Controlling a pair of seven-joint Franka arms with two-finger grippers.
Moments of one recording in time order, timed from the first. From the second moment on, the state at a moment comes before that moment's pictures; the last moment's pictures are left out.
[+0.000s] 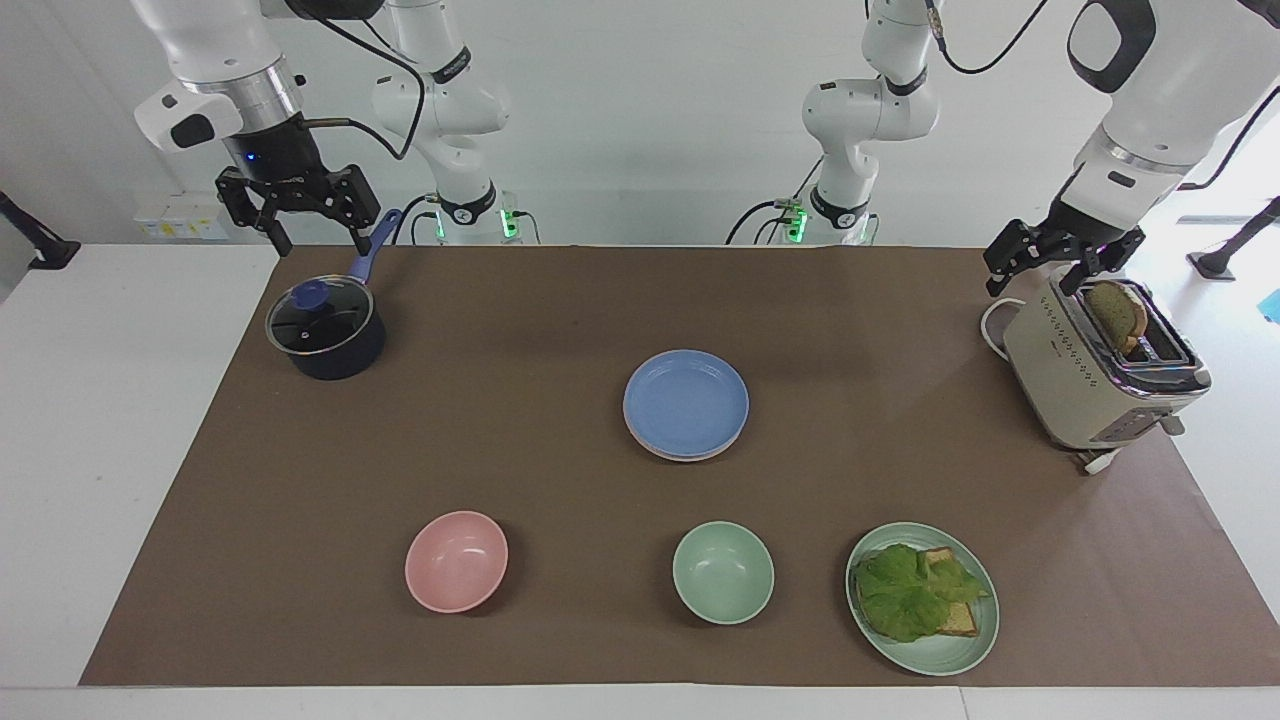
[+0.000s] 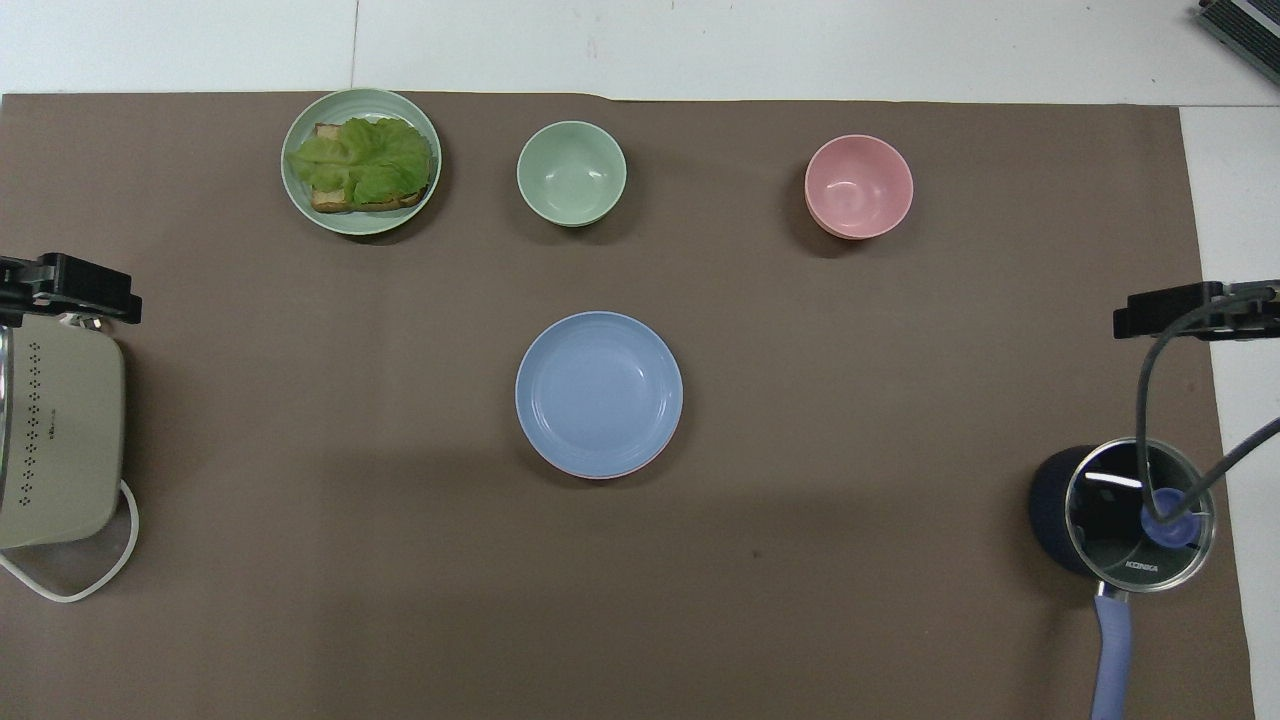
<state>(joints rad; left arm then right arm) -0.07 0.03 0.05 -1.54 -0.02 1.57 0.01 0.01 -0.07 -0.01 -1.59 0.02 1.61 0.02</state>
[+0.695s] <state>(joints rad) -0.07 0.03 0.05 -1.54 -0.02 1.57 0.01 0.00 -0.09 -0.01 -1.57 -0.02 1.46 -0.05</state>
